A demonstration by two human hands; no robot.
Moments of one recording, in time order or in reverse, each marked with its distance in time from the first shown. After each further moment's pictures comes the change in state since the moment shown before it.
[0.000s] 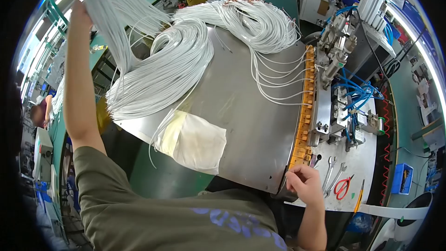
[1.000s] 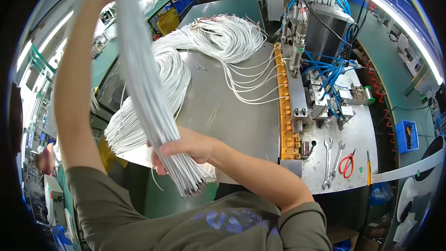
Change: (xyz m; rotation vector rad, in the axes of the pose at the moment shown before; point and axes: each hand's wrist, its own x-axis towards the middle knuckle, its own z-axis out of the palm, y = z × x) left_hand 0.047 -0.005 0.208 0.695 -0.469 0.071; right_hand 0.111 -0.098 0.190 0.814 -1.167 -0.124
